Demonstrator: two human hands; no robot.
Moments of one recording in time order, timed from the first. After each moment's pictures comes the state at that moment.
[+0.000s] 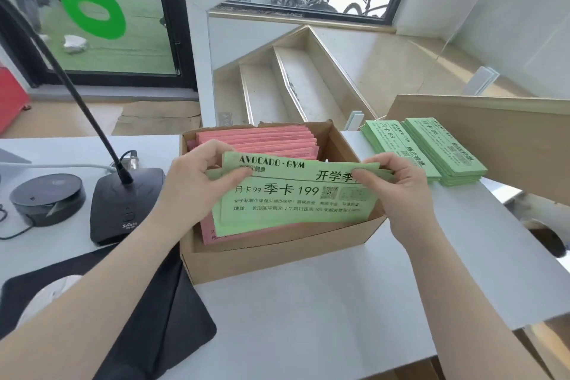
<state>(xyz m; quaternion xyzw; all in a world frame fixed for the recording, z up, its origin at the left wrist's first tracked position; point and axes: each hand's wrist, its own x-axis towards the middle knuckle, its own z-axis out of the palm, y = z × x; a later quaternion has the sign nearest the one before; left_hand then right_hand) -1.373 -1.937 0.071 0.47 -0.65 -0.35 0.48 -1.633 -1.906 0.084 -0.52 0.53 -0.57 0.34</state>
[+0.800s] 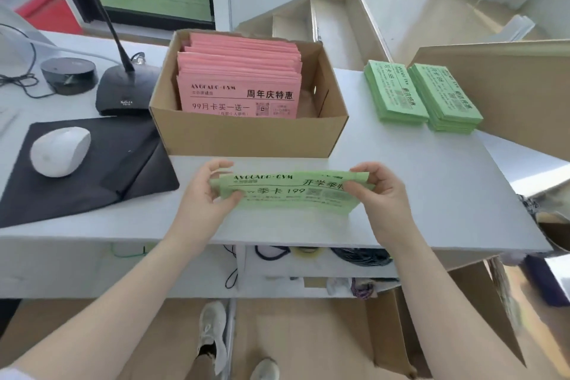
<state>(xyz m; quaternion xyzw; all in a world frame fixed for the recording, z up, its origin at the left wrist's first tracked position) -1.470 -1.752 -0.020 0.55 -0.49 -0.45 0.50 -1.724 -1.784 0.002 -0.50 0.49 -0.51 0.50</state>
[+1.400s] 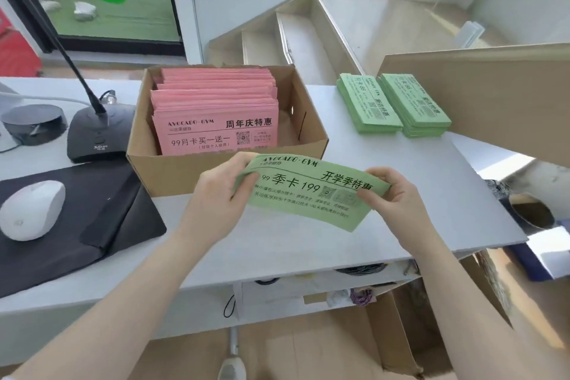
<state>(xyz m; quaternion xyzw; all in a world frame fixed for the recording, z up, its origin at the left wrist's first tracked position) -1.486 -1.802 0.037 0.47 -0.73 -0.22 0.44 -1.755 -1.794 0.025 -0.54 0.58 -0.46 0.40</state>
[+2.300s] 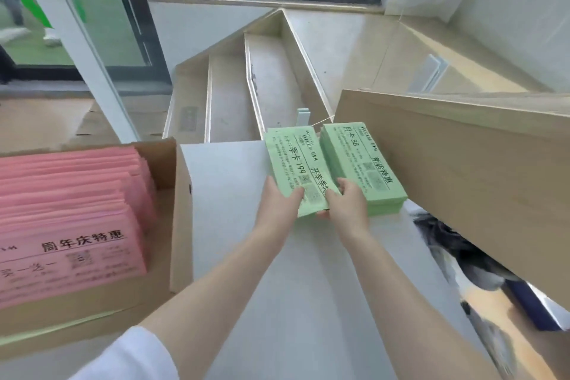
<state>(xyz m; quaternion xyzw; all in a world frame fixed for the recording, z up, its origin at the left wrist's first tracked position) -1.774 -2.033 -0.001 0.58 -0.44 -0.57 0.38 -1.888 -2.028 0.005 -0.41 0.71 -0.43 0.37</state>
